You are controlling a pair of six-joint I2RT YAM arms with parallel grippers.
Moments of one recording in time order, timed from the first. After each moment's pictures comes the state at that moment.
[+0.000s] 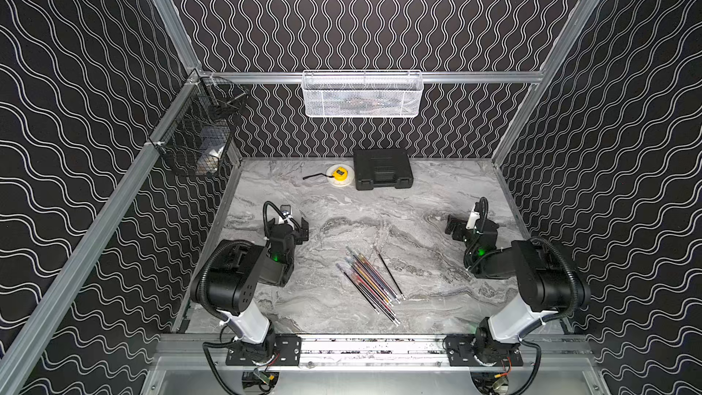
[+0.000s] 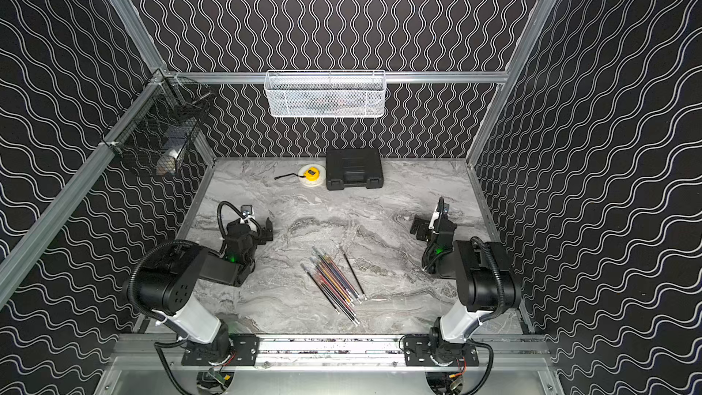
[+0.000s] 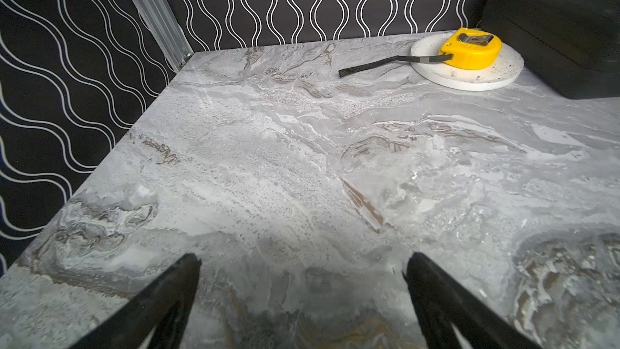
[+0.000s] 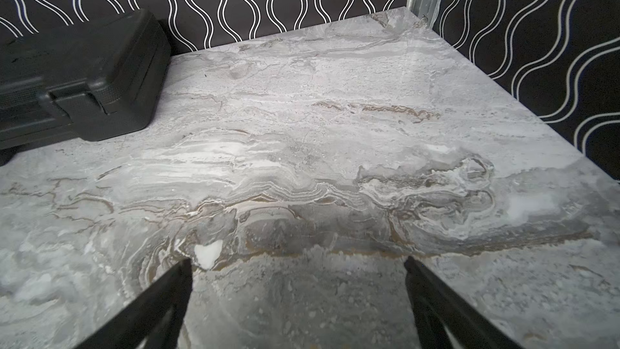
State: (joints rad) left arm -0.11 1.66 0.35 0.97 -0.32 0.00; right arm -0.04 1.67 0.41 0.86 0.08 0.15
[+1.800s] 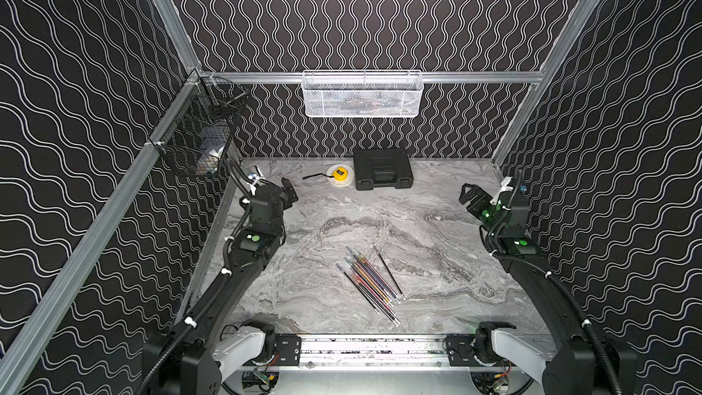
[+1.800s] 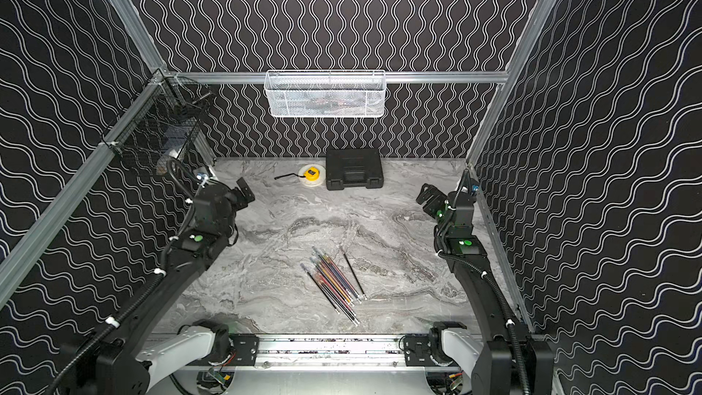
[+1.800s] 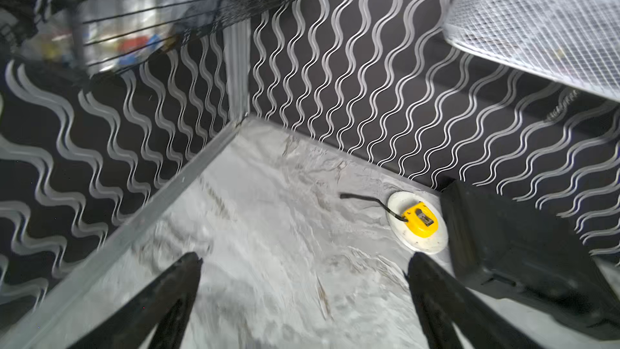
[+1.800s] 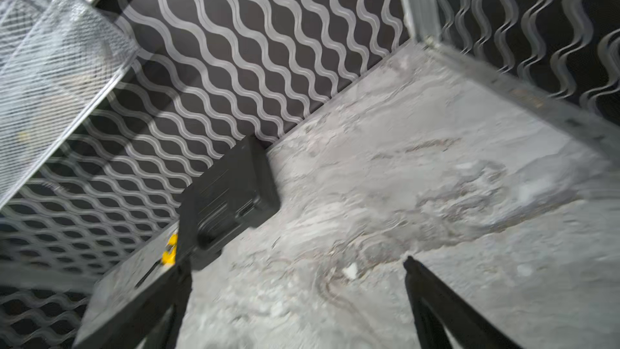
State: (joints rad) left arm -0.16 1.09 0.91 -0.22 -0.54 -0.48; right arm 0.04 1.05 0.76 -0.06 0.02 0.64
